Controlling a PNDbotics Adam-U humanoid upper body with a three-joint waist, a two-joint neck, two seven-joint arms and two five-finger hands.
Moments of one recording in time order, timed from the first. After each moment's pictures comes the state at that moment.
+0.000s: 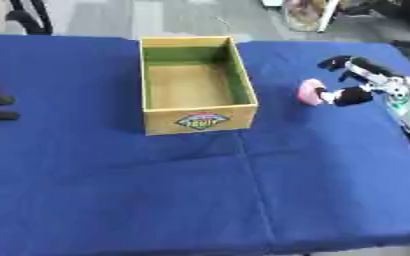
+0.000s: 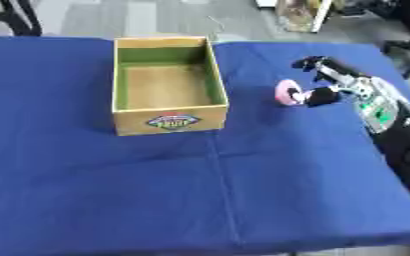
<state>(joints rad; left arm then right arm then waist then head) -0.27 0.23 -0.05 -1.84 0.11 -0.01 -0.16 -0.55 -0.74 0.07 -0.96 0.48 -0.28 0.24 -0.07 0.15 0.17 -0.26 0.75</state>
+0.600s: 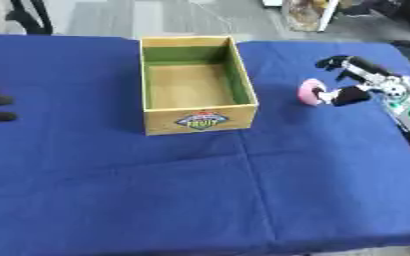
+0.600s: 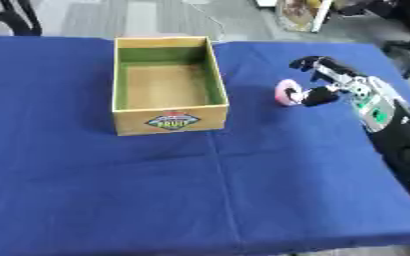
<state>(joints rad) -0.27 0.23 -0.05 -1.84 0.11 -0.01 -0.16 -0.55 -0.73 0.07 -0.94 0.49 -0.28 0.25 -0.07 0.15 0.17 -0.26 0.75</state>
